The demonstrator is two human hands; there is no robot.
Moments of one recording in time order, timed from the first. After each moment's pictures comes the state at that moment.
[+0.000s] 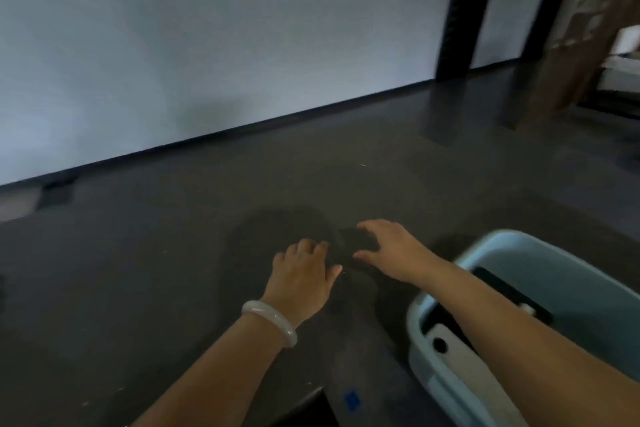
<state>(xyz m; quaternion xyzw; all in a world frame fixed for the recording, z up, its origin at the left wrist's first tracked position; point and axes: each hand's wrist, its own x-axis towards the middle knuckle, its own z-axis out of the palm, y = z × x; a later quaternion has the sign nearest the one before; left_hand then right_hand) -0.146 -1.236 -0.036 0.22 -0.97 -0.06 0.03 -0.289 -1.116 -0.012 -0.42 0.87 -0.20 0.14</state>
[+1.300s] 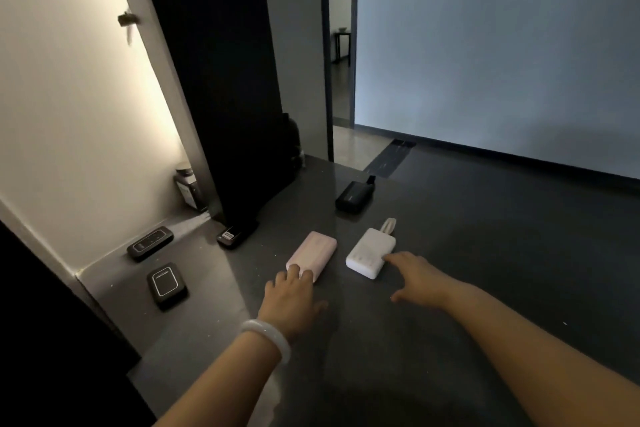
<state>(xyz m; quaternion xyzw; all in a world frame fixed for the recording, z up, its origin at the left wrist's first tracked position) 0.328 -1.524 -0.059 0.75 -0.65 -0.12 -0.01 0.104 -1.616 -0.043 -0.82 0.52 0.05 0.23</state>
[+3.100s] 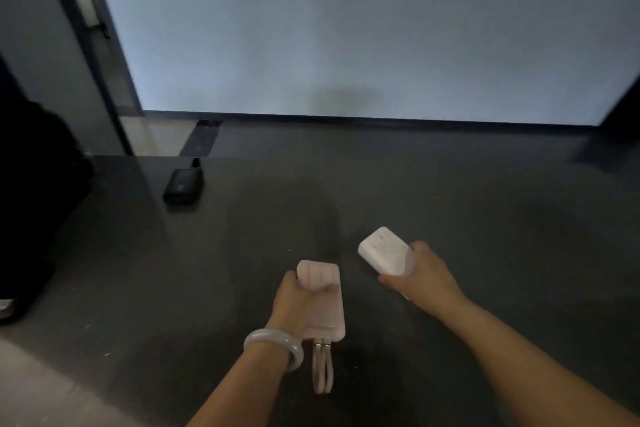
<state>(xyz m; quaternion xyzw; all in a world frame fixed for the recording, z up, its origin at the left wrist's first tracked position) 0.202 -1.509 -0.091 0.57 -0.48 -0.64 0.20 -0.009 -1.443 -0.053 -0.44 0.86 -0.21 0.16</state>
